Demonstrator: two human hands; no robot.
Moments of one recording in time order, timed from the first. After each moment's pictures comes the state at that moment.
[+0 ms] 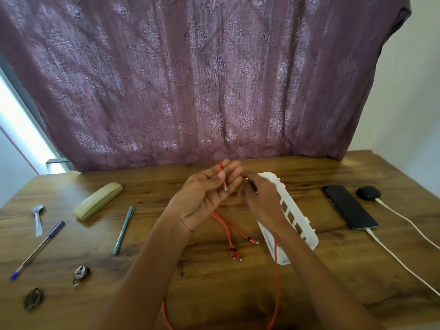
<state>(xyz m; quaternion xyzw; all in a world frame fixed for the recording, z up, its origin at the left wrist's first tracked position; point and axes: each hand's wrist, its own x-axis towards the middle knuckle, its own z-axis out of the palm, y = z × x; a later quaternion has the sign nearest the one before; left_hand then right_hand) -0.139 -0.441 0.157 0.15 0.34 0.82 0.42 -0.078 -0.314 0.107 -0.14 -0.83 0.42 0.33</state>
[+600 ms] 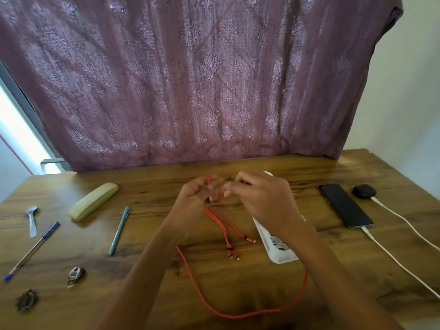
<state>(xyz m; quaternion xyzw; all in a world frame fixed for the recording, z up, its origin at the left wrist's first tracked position) -0.149 -0.442 0.119 0.23 0.58 0.74 0.26 -0.047 -0.318 0.143 0.05 -0.91 0.01 0.41</state>
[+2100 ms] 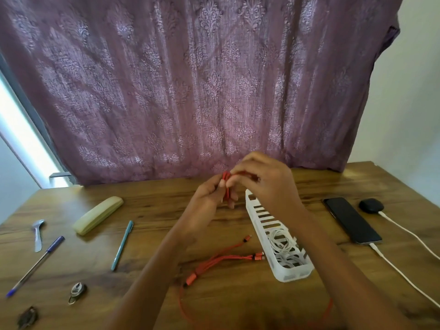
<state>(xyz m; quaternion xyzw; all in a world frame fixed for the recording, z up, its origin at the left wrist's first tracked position) -0.142 -0.429 0.147 0.39 0.62 0.66 0.19 -0.072 -0.299 0.172 0.06 -0.86 0.23 0.45</state>
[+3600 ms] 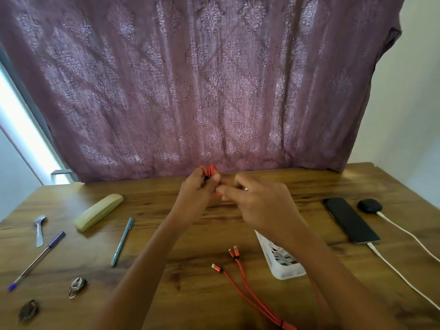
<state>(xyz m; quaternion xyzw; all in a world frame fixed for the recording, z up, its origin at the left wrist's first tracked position) -0.167 -0.434 0.145 0.35 0.72 0.59 0.09 -0.047 -0.325 0.165 0.07 -0.92 -0.02 0.39</state>
